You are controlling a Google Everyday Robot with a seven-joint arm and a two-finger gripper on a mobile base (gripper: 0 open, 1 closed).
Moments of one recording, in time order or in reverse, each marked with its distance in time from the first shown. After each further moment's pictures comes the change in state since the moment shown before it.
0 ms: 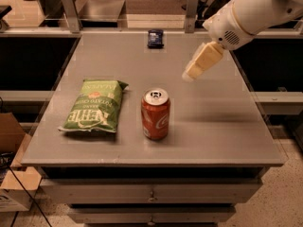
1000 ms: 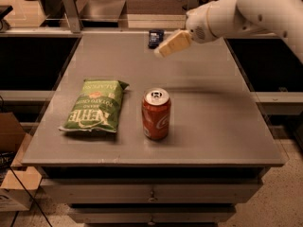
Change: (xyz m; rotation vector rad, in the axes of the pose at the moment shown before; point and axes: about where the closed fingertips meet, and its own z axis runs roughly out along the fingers) arm -0.052 -0.076 0.071 0.130 -0.306 0.152
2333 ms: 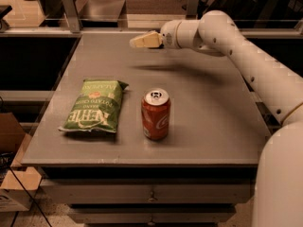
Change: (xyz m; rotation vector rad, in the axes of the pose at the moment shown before) arm -0.009 -0.037 0.130 -0.003 -0.257 0.288
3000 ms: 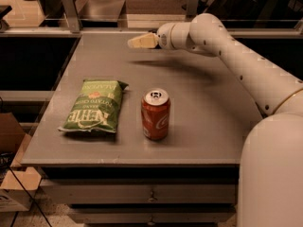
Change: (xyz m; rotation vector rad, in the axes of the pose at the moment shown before) arm 0.012 -0.014 0.026 0.061 0.029 0.054
